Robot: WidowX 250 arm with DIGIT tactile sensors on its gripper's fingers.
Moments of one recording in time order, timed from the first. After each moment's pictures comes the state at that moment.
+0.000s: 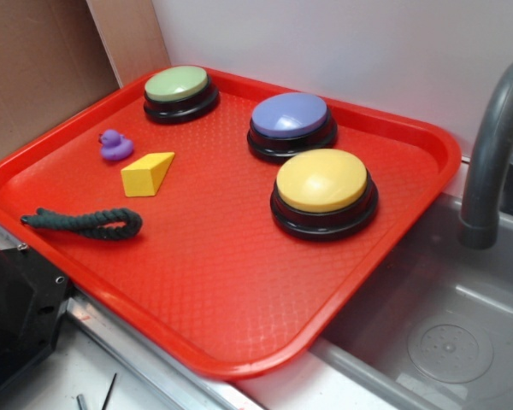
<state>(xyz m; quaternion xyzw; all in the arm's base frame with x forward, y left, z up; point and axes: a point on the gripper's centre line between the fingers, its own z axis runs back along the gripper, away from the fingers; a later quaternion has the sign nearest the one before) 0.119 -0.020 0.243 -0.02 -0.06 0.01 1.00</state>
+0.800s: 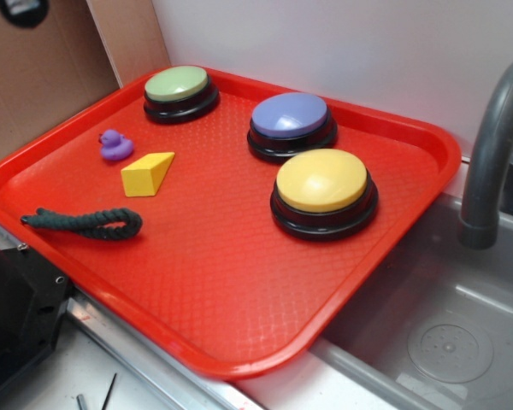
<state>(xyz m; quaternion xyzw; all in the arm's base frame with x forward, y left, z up) 0.132 -0.020 0.210 -0.01 -0.05 -0.23 0.97</state>
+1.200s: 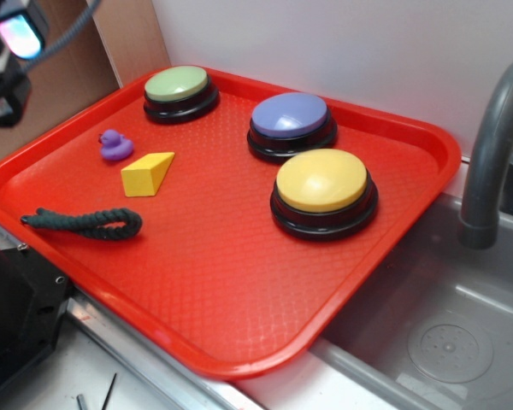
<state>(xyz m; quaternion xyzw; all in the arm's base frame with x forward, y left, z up) 0.124 -0.026 0.169 0.01 -0.10 -0.36 0.93</state>
